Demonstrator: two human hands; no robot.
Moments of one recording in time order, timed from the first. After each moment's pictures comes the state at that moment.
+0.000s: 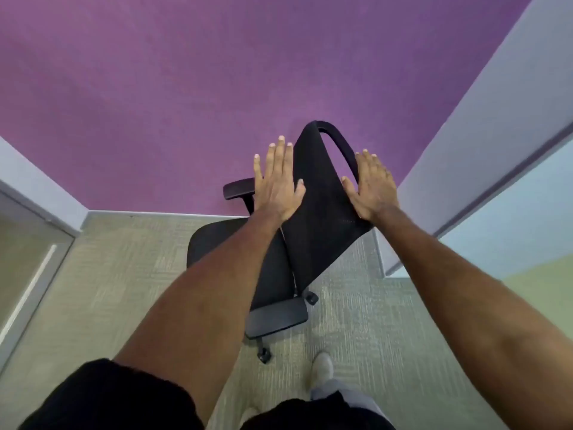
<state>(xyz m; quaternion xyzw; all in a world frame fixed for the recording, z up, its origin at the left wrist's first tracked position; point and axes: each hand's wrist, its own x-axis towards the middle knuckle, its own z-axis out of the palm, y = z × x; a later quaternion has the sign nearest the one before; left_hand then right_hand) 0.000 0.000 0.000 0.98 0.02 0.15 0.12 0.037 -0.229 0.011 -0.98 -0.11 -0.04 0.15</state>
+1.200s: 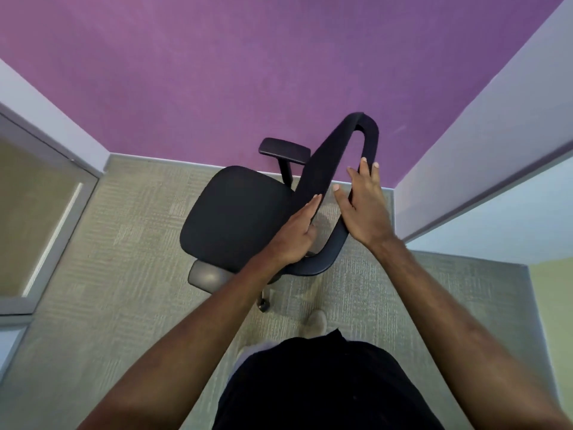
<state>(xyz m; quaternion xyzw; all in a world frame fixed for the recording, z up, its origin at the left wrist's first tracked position) -0.103 -0.095 -0.056 0.86 0.03 -0.16 0.48 -0.022 -0.267 -0.042 -0.94 -0.12 0.07 0.30</state>
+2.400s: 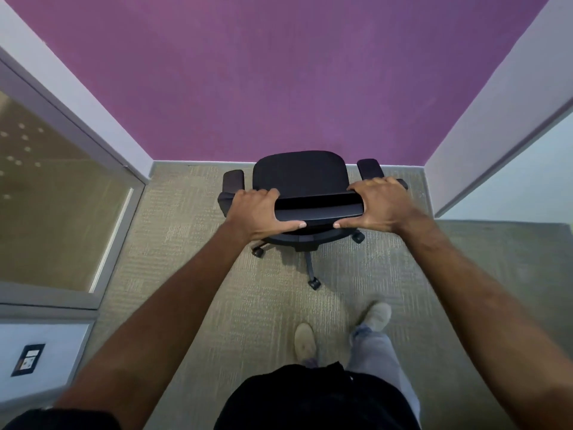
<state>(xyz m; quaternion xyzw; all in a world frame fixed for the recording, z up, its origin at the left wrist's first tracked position) -0.309 0.158 -0.033 1.00 -0.05 -0.05 -0.02 -0.225 -0.145 -0.037 -0.95 -0.30 0.07 0.03</state>
